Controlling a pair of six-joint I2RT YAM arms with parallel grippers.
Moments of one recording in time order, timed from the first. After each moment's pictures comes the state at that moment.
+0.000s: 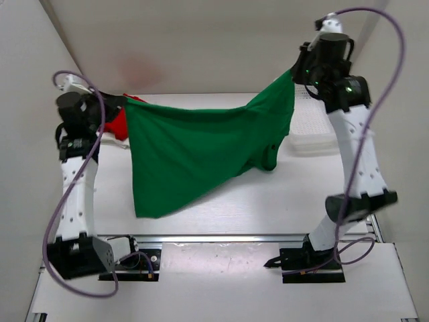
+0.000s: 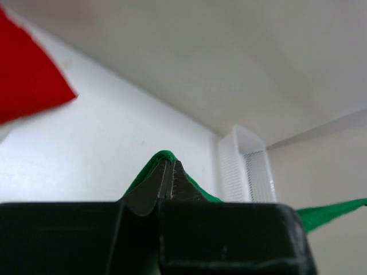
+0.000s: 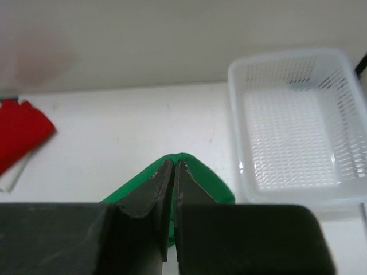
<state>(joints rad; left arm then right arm) 0.18 1.17 1.30 -0.24 0.33 -0.75 0.23 1.62 2.20 -0.86 0.13 0.22</state>
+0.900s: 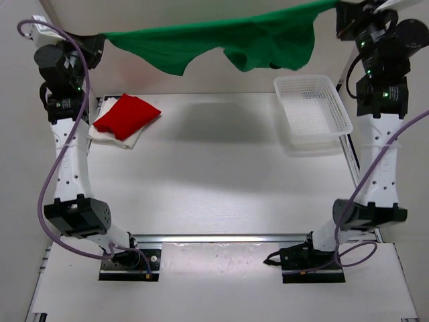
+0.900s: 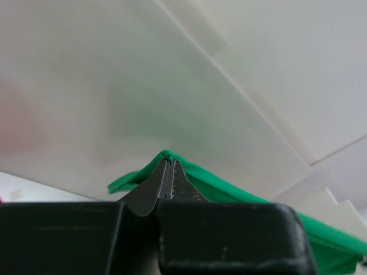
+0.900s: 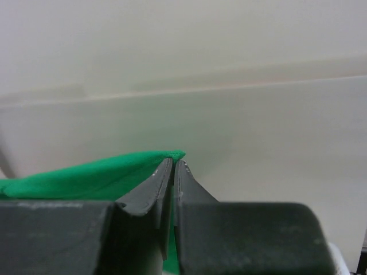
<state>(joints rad) 0.18 1.58 1.91 -0.11 0.23 -0.86 -0.07 1.64 2.27 -0.21 -0.24 0.30</state>
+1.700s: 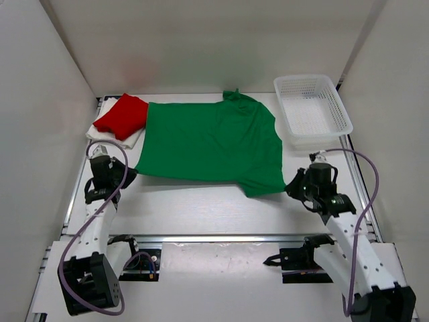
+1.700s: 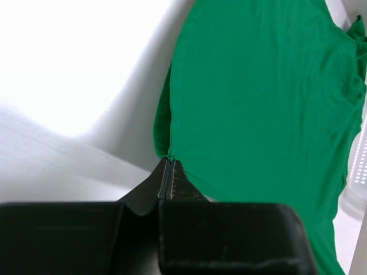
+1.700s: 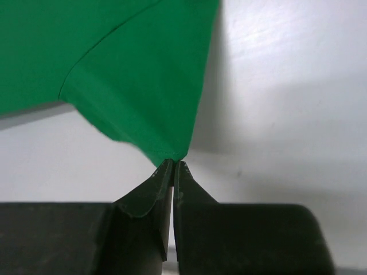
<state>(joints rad) 0.18 0.93 0.51 -0.19 0.14 -0.66 0.16 0.75 0.53 -0.52 -0.08 0.47</state>
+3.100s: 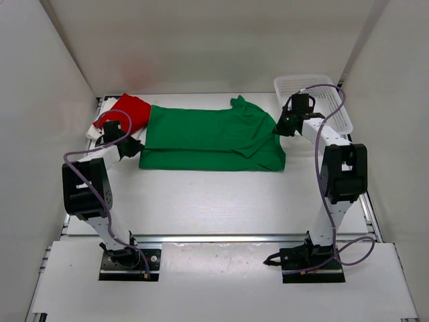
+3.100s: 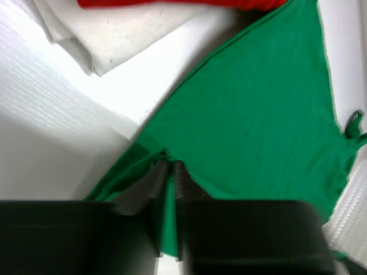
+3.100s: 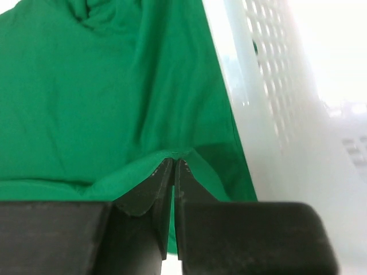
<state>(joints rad) 0.15 1.73 1.00 -0.06 0.13 -0.82 0.07 1.88 1.41 -0.37 -0.14 0.47</state>
